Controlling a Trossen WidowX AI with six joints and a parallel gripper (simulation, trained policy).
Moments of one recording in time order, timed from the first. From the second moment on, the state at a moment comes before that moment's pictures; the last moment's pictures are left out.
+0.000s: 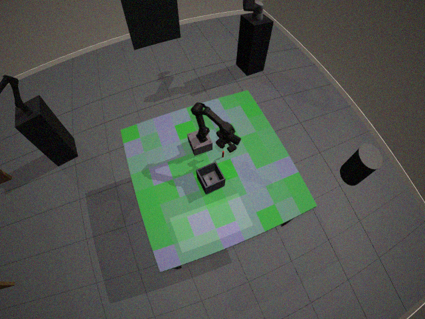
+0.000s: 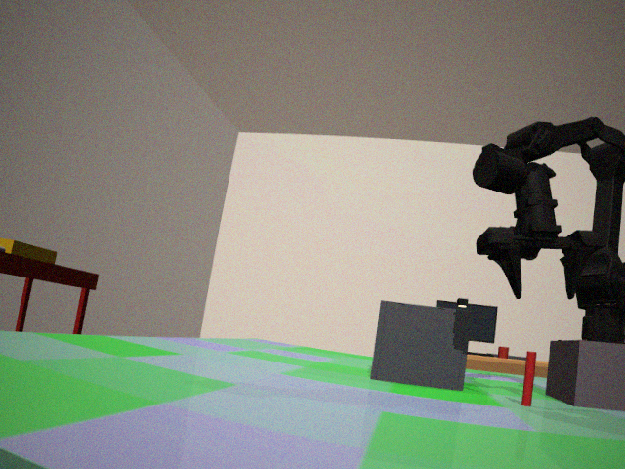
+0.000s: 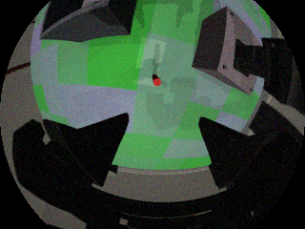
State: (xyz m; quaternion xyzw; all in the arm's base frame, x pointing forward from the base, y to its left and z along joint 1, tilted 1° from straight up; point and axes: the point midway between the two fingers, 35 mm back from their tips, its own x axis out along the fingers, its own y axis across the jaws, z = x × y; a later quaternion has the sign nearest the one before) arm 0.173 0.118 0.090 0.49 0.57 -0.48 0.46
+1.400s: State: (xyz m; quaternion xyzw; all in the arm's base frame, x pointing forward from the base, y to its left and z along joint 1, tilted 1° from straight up) arm 0.168 0.090 -0.027 0.39 0.54 -0.51 0.55
